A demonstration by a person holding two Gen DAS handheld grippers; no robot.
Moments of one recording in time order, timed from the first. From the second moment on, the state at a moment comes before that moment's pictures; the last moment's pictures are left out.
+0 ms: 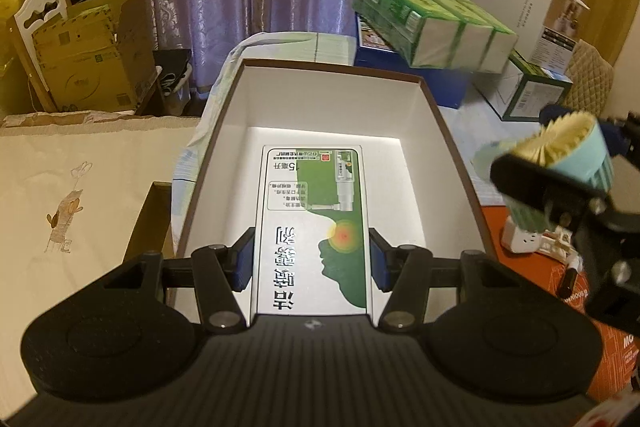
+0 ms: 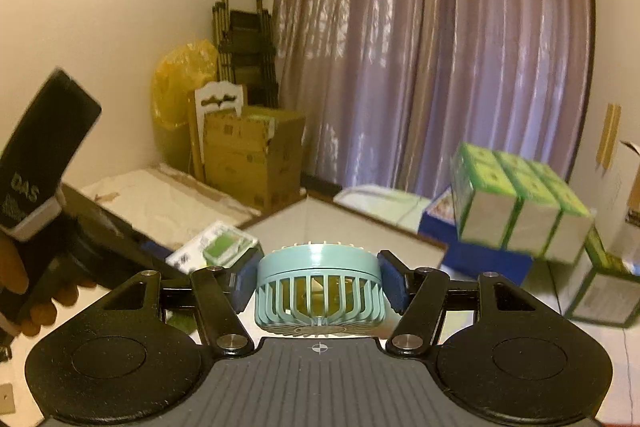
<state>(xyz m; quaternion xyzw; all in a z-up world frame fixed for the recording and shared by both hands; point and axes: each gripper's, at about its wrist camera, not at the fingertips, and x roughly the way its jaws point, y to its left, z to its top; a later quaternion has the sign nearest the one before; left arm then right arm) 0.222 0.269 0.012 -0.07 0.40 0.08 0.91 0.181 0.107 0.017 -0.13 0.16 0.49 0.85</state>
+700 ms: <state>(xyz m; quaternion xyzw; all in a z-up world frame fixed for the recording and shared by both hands) 0.254 0.298 -0.033 -0.09 0.47 0.08 0.87 0.236 0.159 -0.047 -0.11 0.25 0.50 0.82</state>
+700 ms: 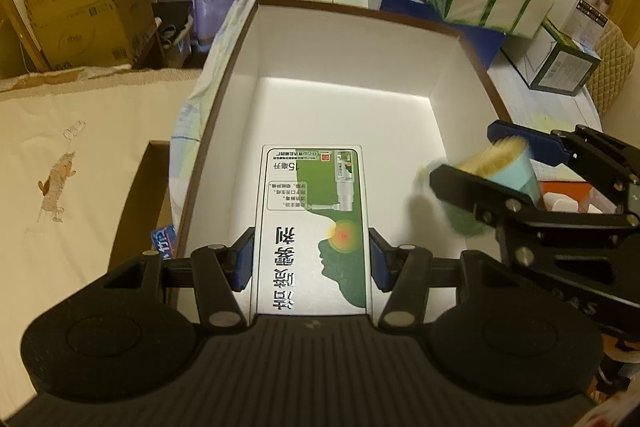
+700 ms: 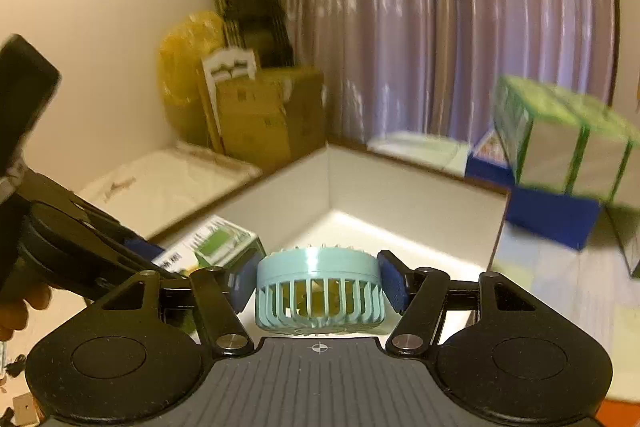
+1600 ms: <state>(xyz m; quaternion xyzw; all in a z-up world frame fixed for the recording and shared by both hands) 0.252 0.284 -0.028 -0.07 0.46 0.07 0.88 0.227 0.131 -0.042 -0.11 0.31 0.47 0.82</state>
